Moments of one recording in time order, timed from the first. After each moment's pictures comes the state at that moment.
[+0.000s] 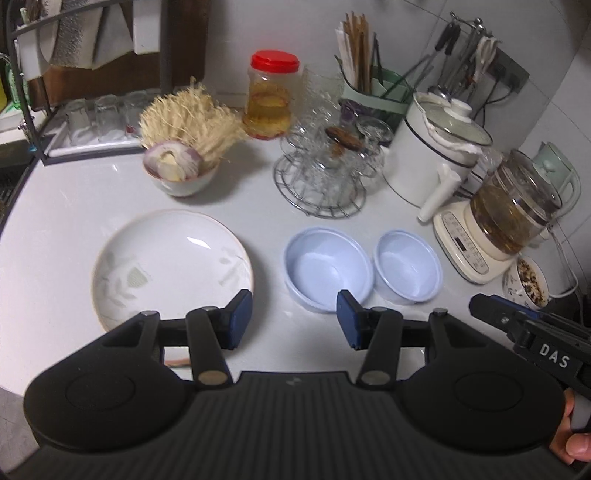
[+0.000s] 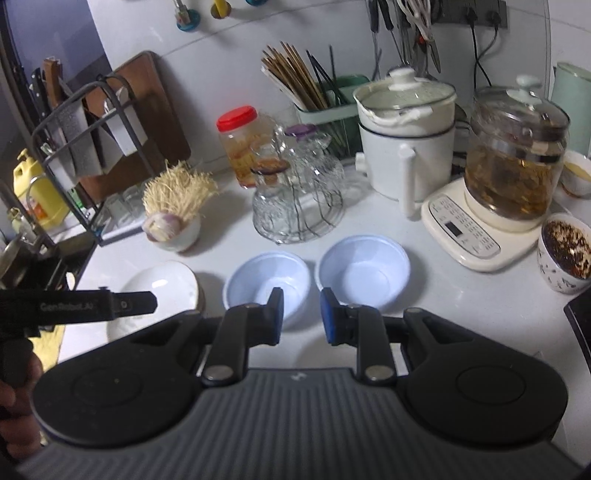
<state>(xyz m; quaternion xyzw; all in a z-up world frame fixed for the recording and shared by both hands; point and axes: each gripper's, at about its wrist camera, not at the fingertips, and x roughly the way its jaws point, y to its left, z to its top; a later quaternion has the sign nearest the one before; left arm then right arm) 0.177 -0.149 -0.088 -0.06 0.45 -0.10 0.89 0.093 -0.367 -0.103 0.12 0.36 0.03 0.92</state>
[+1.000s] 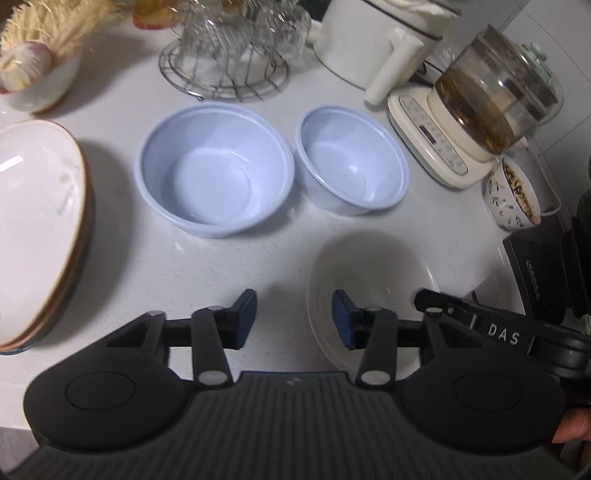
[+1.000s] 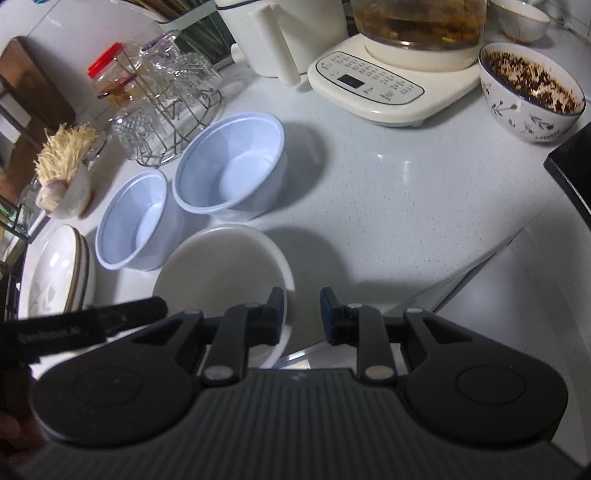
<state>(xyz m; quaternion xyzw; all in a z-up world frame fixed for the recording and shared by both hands) 0.222 -0.239 -0.211 -0.04 0.55 -0.20 0.81 0.108 -0.440 -0.226 0.22 0.48 -0.05 0.85</state>
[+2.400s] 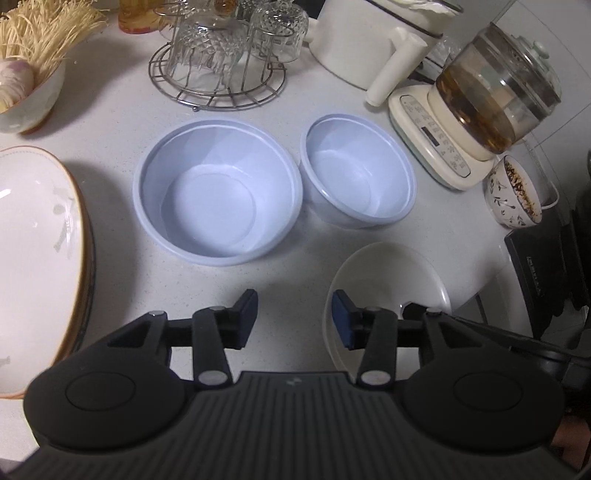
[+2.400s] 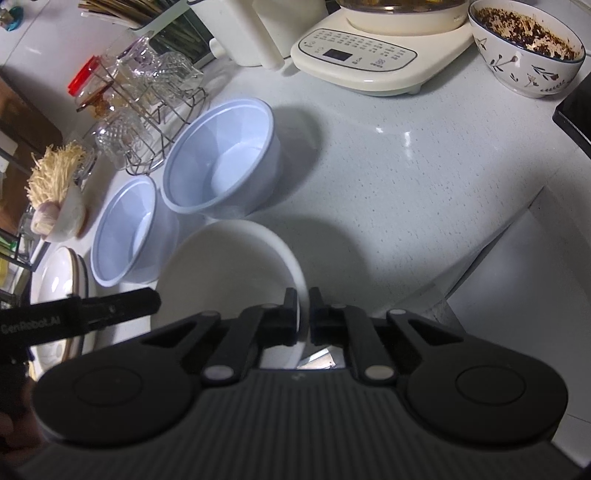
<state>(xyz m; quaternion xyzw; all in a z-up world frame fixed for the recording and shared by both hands) 0.246 -0.232 -0.206 -0.03 0.56 -0.22 0.80 0.118 -0.434 -0.242 0.27 0.48 -0.07 0.83</state>
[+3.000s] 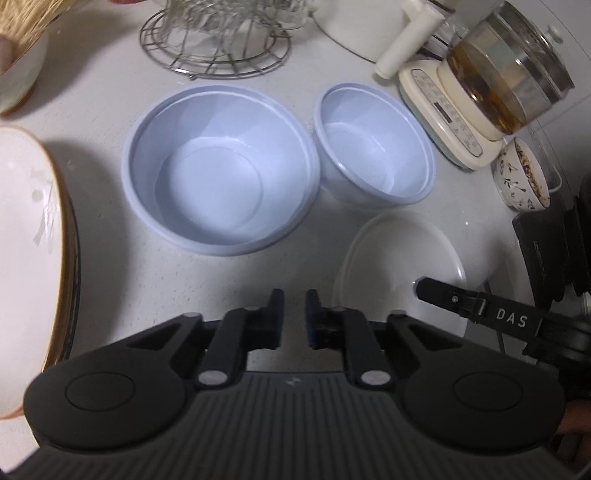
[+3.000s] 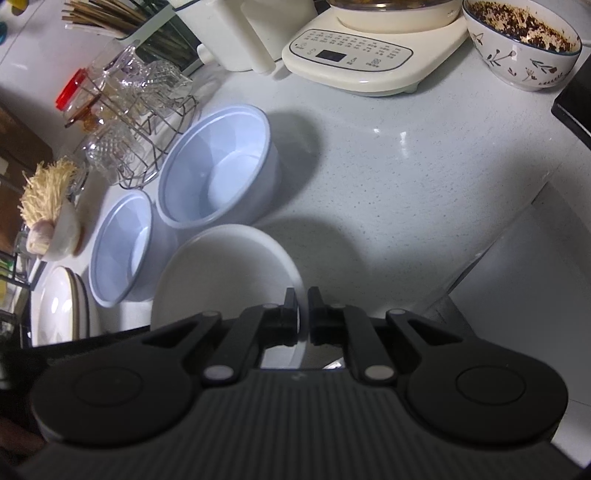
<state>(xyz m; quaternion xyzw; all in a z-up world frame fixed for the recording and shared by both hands) 0.262 -0.232 -0.236 -0.03 0.59 -0.24 0.77 0.128 -0.432 -0.241 0.30 0.48 -0.09 0.82</state>
